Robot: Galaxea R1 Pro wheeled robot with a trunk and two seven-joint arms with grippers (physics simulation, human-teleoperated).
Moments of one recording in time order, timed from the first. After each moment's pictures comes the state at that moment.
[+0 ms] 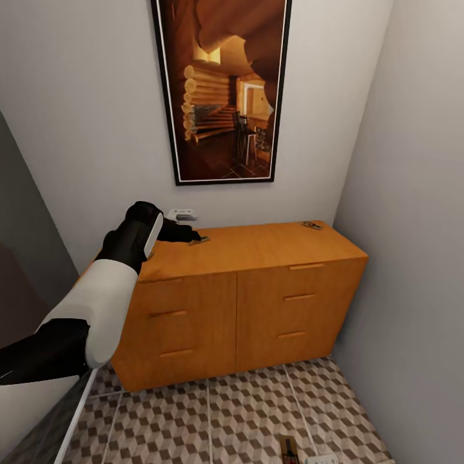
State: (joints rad) left arm -1.31 -0.08 0.01 -0.73 -0.15 1.02 -0.26; right arm -0.37 0.04 0.15 -0.02 -0.06 -0.47 0.04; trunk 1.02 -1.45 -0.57
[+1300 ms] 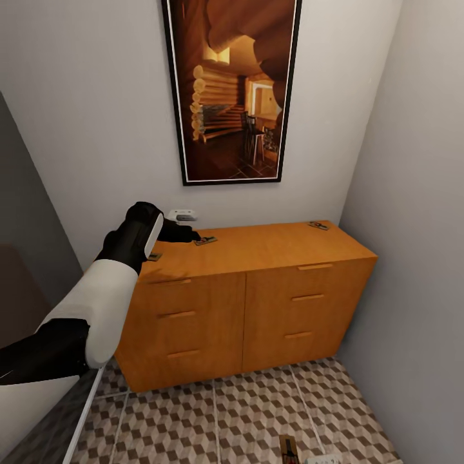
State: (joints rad) left arm -1.31 -0.08 0.01 -0.72 -0.15 1.02 -0.26; right arm -0.37 0.04 0.15 -0.02 -0.06 -0.47 0.04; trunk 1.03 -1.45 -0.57
